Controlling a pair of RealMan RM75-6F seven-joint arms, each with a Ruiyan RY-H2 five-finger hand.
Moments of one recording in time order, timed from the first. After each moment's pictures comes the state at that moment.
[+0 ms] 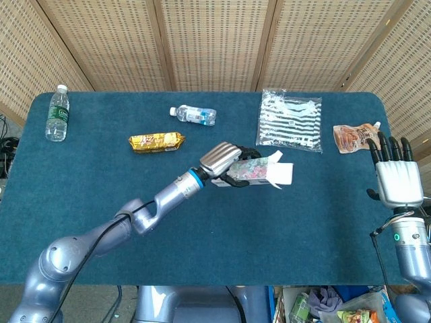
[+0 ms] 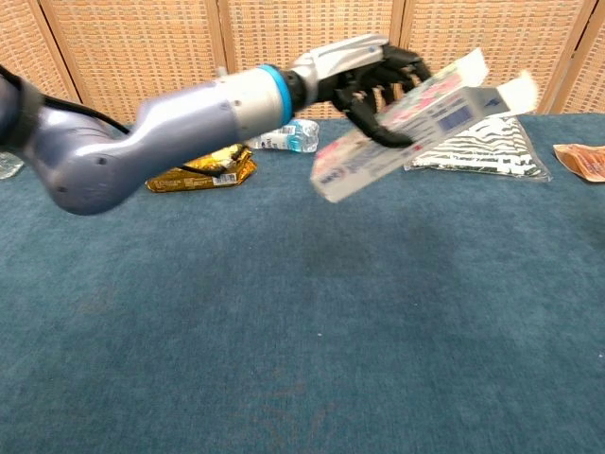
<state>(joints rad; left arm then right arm) -1.27 -1.87 -0.18 -0.75 1.53 0.89 -0.73 0.47 -1.00 0.14 -1.71 -1.05 1.29 -0.48</state>
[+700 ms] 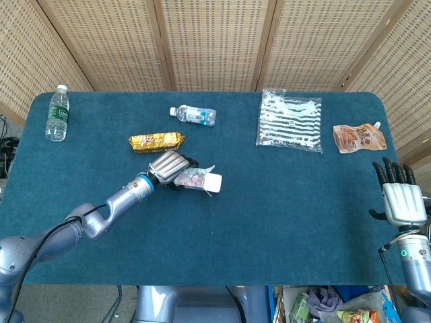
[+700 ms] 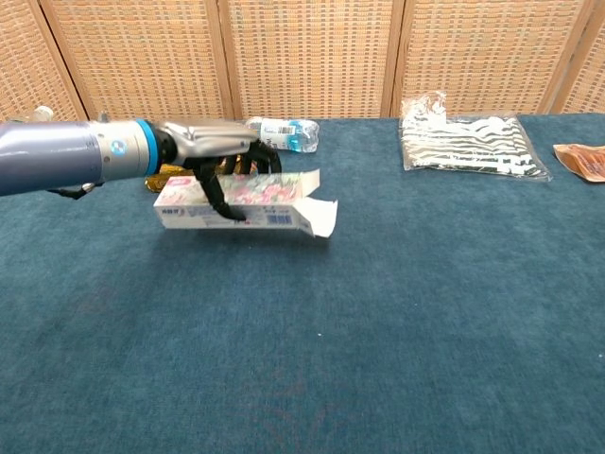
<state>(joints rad) -1.09 -1.66 -0.02 -0.94 1.46 0.71 -0.25 0.36 -1.10 0.10 -1.54 -1.13 1.24 -0.27</state>
